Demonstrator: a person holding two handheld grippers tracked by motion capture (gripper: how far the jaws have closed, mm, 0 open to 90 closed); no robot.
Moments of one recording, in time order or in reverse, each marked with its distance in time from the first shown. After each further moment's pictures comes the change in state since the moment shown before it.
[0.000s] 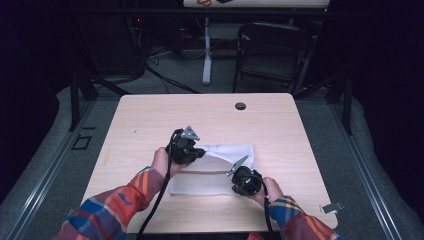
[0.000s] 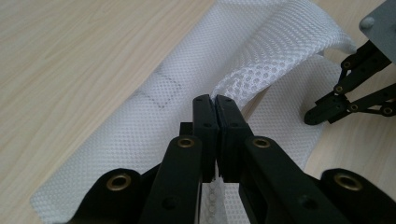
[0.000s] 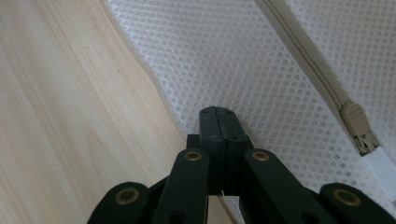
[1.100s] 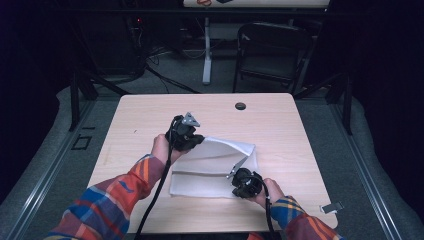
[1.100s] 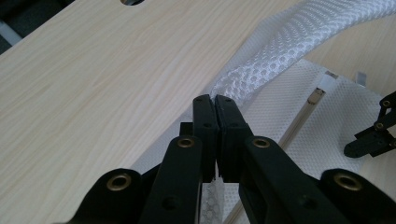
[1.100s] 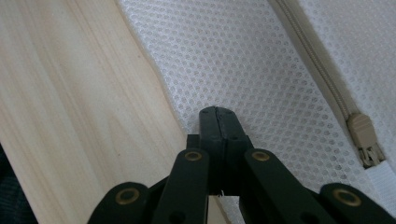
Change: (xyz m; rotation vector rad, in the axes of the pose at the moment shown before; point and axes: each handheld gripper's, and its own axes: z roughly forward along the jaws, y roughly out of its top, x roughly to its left) left arm 0.016 0.030 -0.012 -0.018 0.077 0.022; right arm 0.004 -0.002 -0.002 0.026 0.049 -0.004
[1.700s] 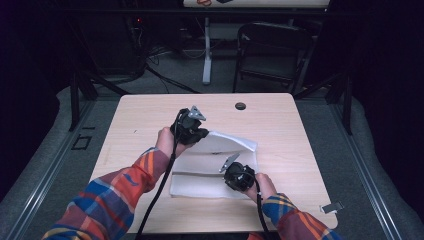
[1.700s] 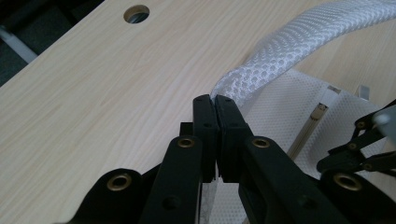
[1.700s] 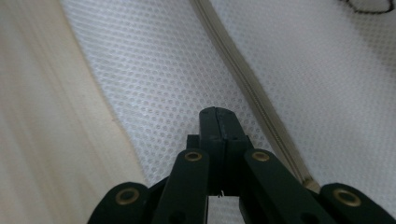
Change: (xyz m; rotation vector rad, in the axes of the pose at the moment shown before) left arm -0.003 0.023 0.000 -0.006 0.016 0.033; right arm 0.002 0.026 0.004 -0.094 -0.103 -0.016
